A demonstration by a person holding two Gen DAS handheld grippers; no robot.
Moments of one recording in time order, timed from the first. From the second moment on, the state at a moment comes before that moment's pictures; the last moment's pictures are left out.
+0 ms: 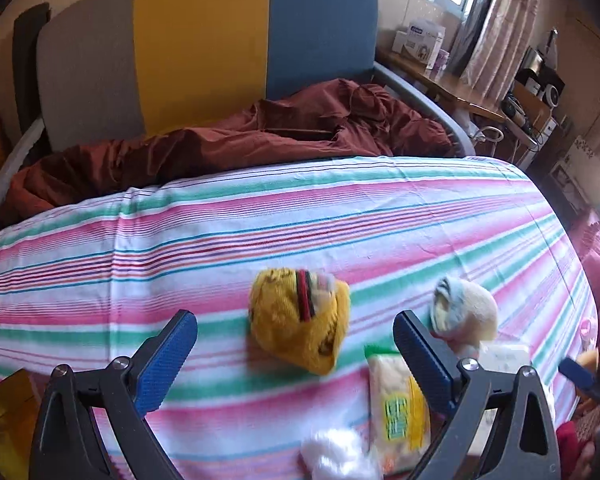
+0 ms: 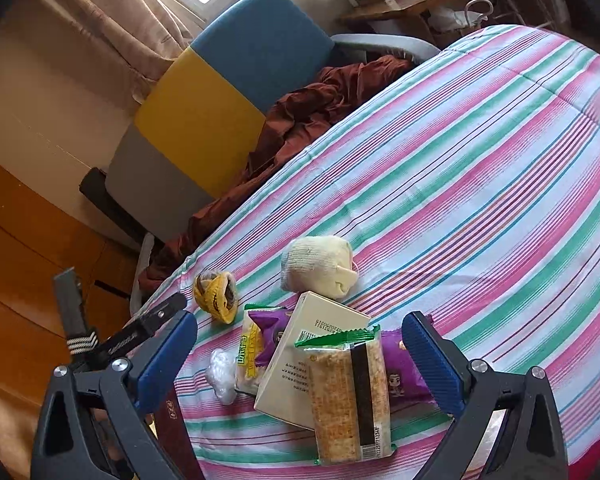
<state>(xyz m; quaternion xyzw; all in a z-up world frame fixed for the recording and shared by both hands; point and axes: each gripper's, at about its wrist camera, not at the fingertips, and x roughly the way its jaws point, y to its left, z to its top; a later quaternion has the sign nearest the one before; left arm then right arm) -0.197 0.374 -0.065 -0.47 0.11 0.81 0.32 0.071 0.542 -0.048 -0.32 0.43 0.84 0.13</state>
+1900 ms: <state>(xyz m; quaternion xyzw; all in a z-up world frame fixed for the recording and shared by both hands) -0.040 0.036 -0.026 -0.40 -0.05 0.88 0.24 -0.083 0.363 -0.111 -0.54 0.13 0.83 0.05</state>
